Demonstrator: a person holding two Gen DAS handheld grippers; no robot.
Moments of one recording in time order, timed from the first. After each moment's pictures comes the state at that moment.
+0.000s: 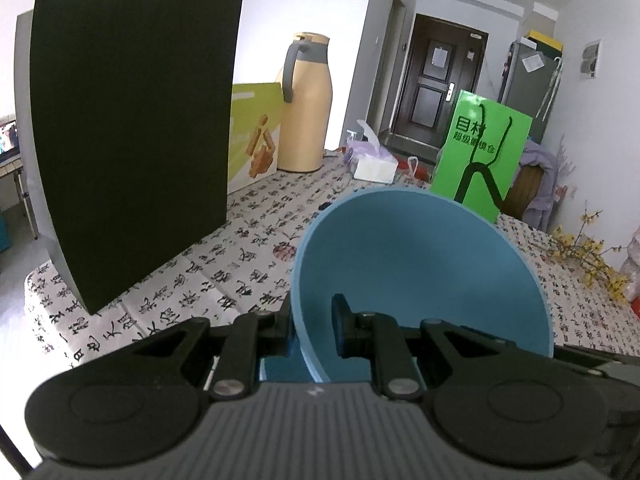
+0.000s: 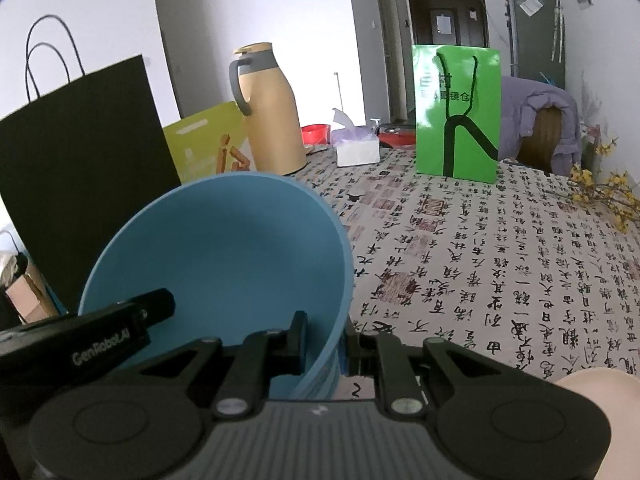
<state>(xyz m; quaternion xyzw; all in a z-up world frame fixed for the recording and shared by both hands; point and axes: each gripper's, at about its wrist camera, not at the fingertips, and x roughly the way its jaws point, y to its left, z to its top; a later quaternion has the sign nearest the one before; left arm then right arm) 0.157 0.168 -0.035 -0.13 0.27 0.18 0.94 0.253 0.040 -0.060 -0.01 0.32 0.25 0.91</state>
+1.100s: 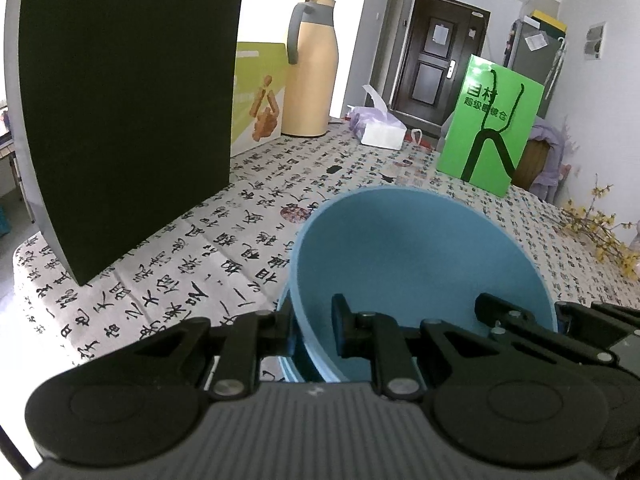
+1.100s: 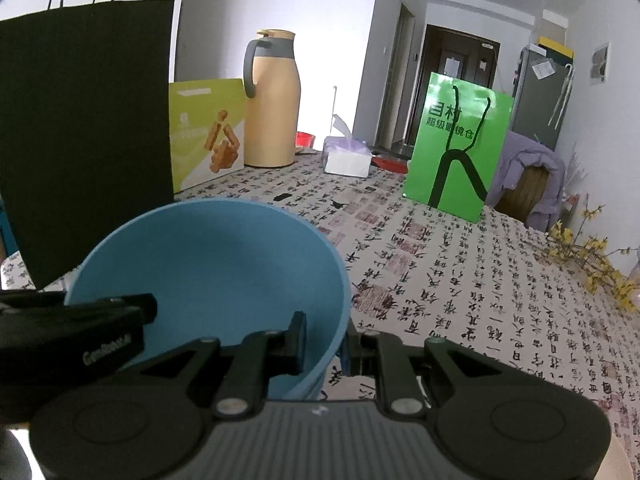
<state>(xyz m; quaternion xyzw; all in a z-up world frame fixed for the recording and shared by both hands) 0.166 0.181 -0.071 -0.14 0.30 0.17 0.93 0.243 0.070 -0.081 -0.13 0.26 0.21 0.93</state>
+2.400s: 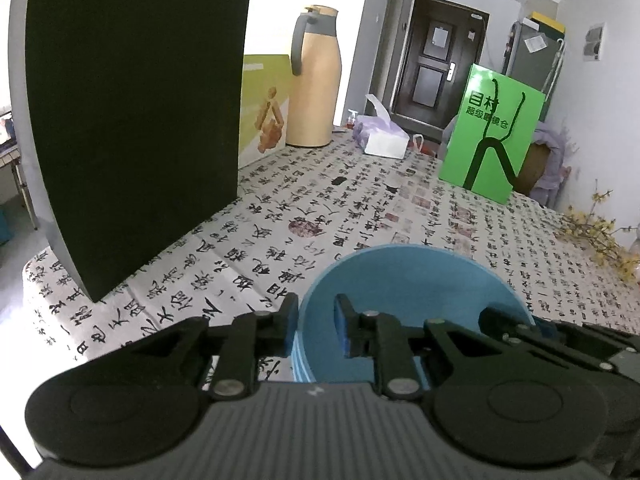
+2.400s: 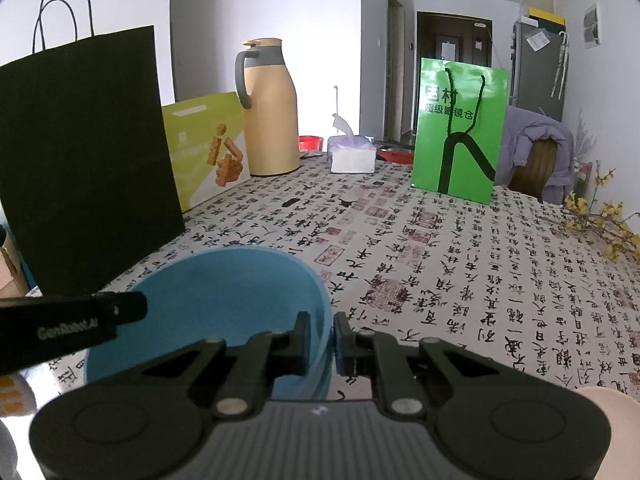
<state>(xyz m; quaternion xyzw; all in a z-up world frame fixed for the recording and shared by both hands) 0.162 0.189 -0.058 -0.13 0.30 0.17 0.93 0.249 0.053 -0.082 -0.05 0.28 0.24 0.93</state>
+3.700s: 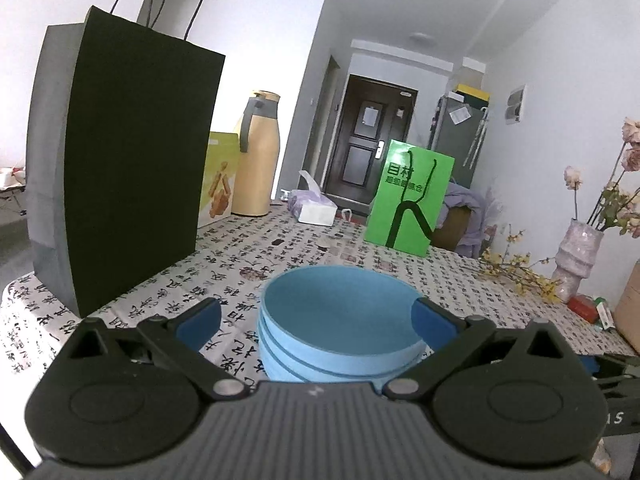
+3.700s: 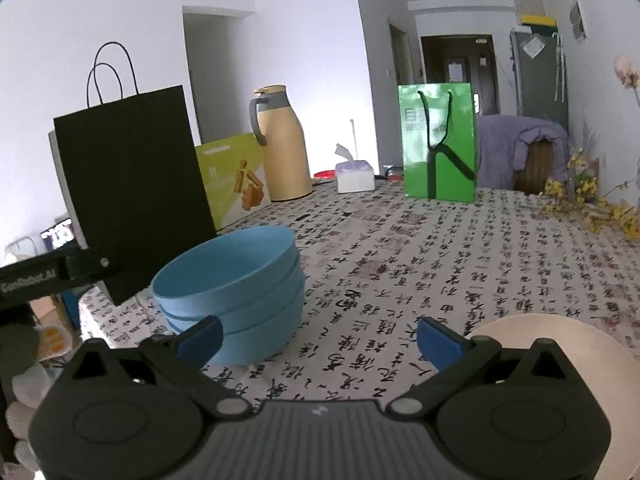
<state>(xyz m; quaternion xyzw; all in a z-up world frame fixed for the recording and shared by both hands) 0.064 0.171 -0.057 -0.12 0.15 0.07 0.98 0.158 -0.049 -0.087 0.00 0.23 0.27 0.94</state>
